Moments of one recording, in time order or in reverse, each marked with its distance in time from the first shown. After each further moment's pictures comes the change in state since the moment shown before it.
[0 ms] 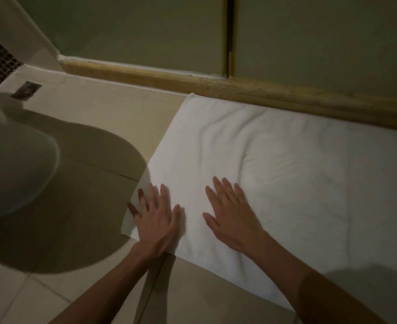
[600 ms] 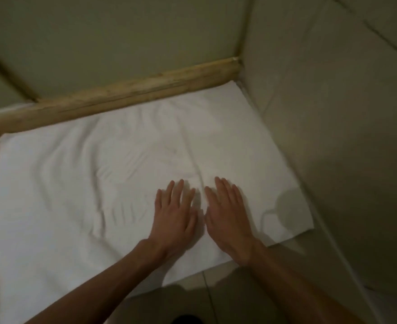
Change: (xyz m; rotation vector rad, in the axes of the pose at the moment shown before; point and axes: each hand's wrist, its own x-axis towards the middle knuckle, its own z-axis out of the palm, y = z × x) left_hand -0.067 0.255 0.040 0.032 -0.265 1.009; right_hand -0.199 0.107 0.012 0.133 0.296 0.807
